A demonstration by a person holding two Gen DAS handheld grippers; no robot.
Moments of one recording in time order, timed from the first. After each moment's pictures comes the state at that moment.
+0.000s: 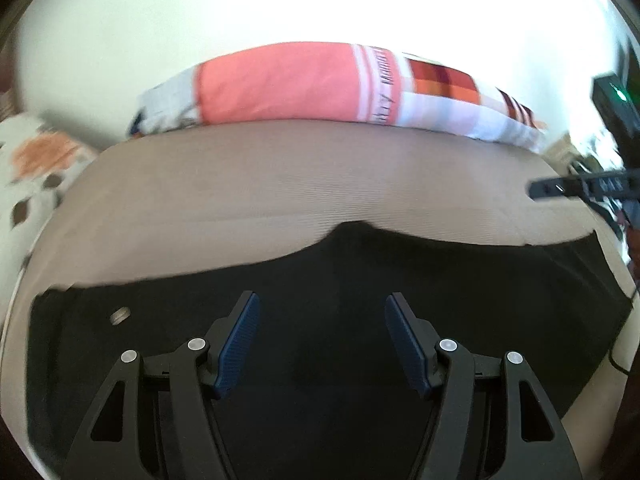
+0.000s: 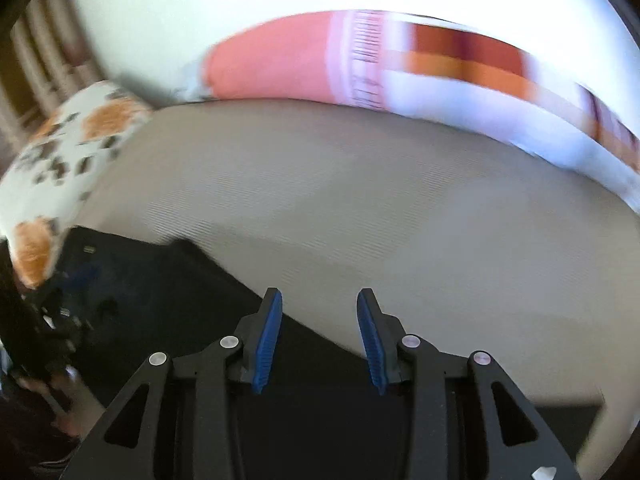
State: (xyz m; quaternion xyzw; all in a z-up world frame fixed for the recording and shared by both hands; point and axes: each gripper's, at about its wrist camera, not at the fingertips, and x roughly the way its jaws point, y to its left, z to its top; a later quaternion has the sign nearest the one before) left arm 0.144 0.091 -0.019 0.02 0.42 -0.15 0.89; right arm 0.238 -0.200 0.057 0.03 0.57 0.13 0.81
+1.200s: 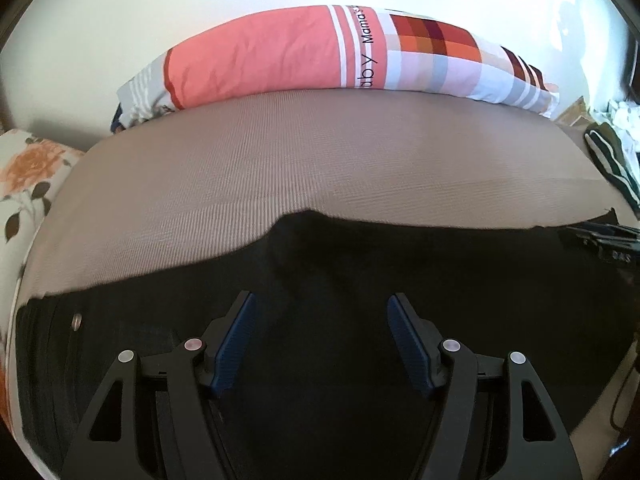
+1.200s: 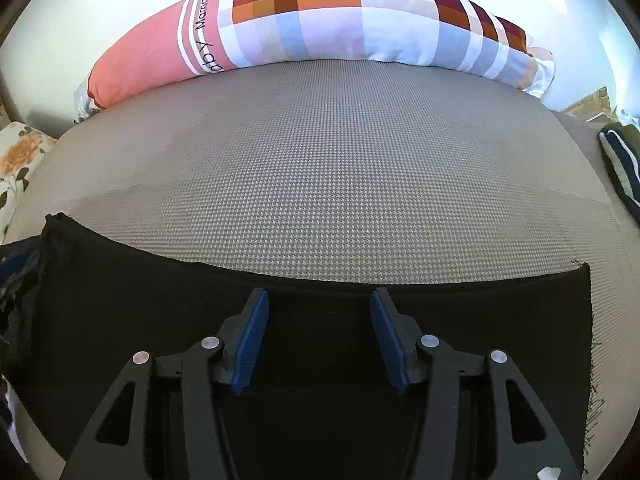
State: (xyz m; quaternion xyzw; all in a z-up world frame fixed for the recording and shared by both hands) left arm 0.155 0.033 -0.023 0.05 0.47 -0.10 0.87; right arm 0.184 -0.283 -0.002 0.05 0.58 -0.02 0.82
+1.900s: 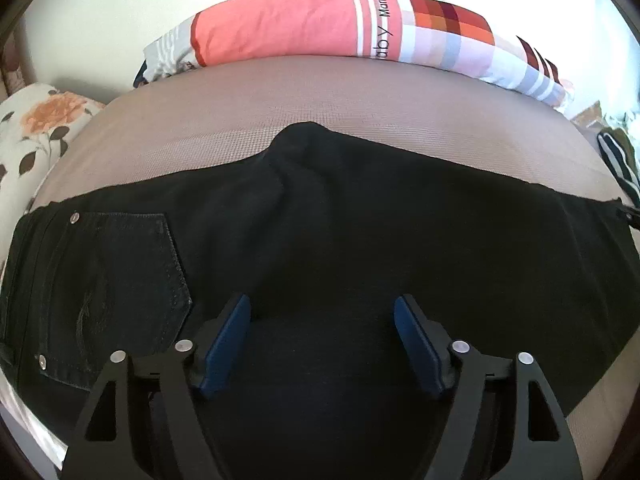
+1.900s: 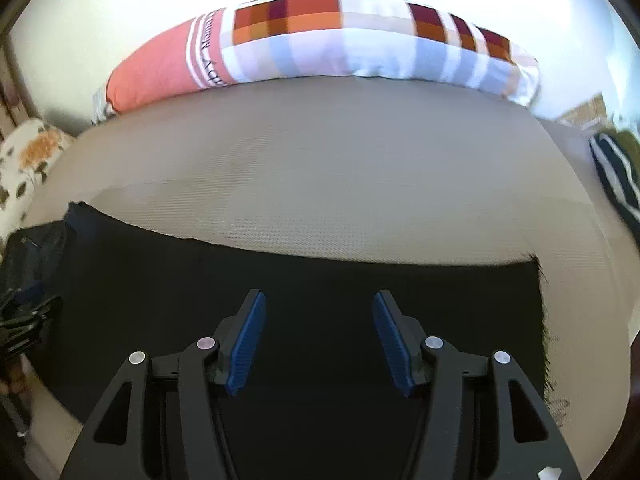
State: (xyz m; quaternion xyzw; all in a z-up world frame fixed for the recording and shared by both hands) left arm 0.111 0.031 -0.049 0.02 0.50 -0.07 0.86; right arm 0.143 -0.328 0.025 0.06 0.56 0.01 0.83
